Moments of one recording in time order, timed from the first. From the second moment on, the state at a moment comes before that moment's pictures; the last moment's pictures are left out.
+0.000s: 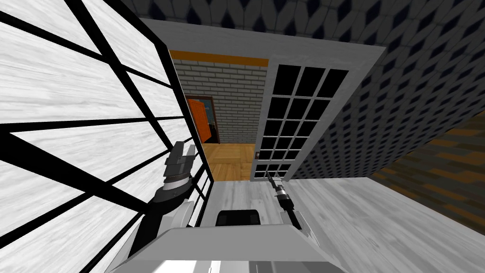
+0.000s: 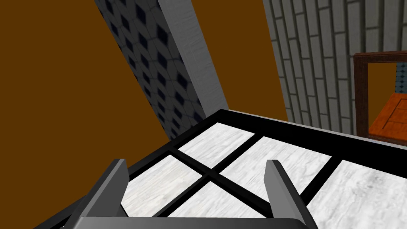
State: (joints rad) arm 0.15 -0.11 -0.29 -1.06 0.41 -0.86 0.92
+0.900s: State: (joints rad) arm 0.10 -0.12 -0.33 -0.87 0.48 -0.91 1.05
